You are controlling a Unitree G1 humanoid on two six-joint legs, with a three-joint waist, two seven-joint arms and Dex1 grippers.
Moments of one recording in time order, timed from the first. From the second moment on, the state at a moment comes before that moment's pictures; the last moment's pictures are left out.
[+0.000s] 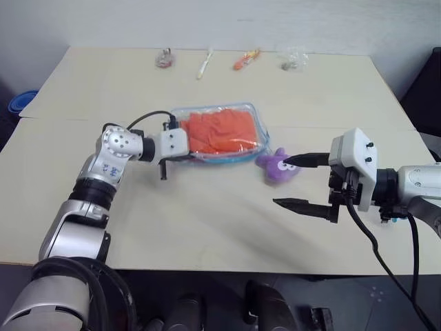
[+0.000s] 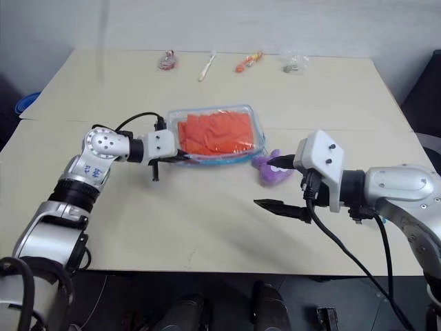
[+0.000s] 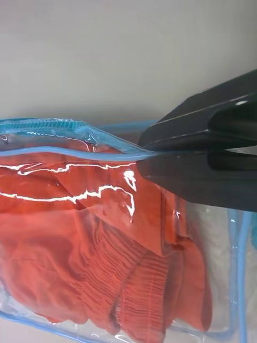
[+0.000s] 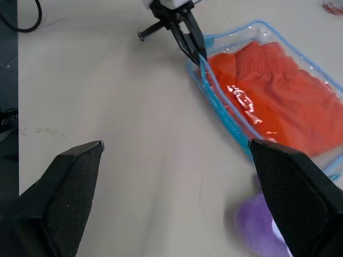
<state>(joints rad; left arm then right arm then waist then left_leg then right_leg) -0.88 0.66 -0.23 0.63 0.06 -0.34 -1.15 -0.37 -1.01 -0.18 -0.63 0.77 0.82 0.89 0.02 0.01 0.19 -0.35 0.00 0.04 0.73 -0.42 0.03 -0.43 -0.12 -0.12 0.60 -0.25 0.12</state>
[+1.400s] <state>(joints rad) -0.72 0.74 -0.16 0.50 0.02 -0.37 -1.12 -0.21 -1.05 -0.31 -0.62 0.76 0.74 0.97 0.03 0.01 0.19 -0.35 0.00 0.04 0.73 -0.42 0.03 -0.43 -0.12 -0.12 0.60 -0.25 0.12</state>
